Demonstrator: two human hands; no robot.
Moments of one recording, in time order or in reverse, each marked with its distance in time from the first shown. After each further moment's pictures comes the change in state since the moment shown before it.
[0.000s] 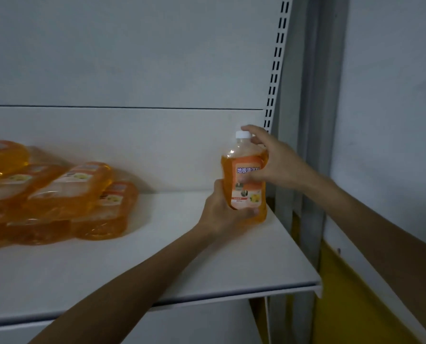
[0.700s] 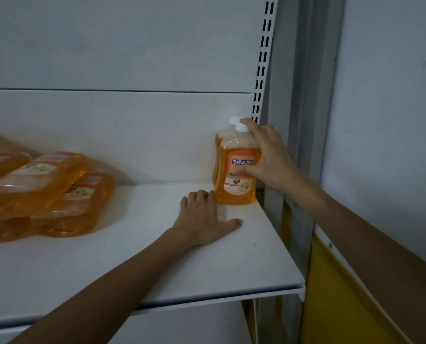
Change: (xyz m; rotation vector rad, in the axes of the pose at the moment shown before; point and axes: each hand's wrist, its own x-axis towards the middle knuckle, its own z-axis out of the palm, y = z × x) left_hand 0.013 -0.030 0.011 0.962 -0.168 -0.044; right_hand 0.013 0.070 0.014 -0.212 0.174 -0.002
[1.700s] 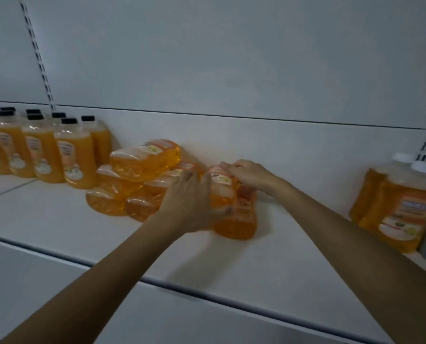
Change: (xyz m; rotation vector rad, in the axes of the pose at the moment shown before) left_hand -0.137 -0.202 -0.141 0.271 0.254 -0.300; right_hand 0.084 -0.244 0.170 0.281 -0.565 0.124
